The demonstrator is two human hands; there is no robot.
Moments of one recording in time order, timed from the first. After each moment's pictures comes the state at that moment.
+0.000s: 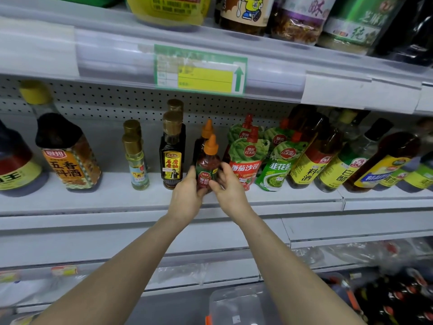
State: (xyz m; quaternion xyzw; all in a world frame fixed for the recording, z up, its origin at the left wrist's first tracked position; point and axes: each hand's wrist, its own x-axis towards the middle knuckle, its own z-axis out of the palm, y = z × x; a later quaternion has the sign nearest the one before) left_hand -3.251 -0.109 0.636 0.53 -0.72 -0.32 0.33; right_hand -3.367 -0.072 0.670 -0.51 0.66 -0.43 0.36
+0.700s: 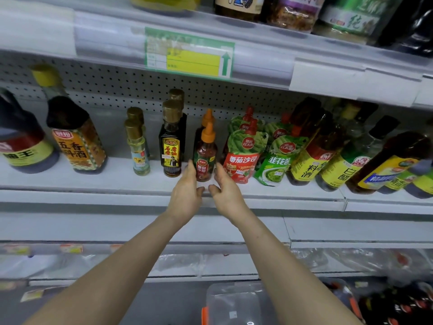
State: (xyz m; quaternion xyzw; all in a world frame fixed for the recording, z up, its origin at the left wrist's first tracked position) left_hand -3.254 -0.079 0.638 0.55 -0.71 -0.32 0.32; right_hand -3.371 -0.050 0.668 -0.54 0.68 -0.32 0.38
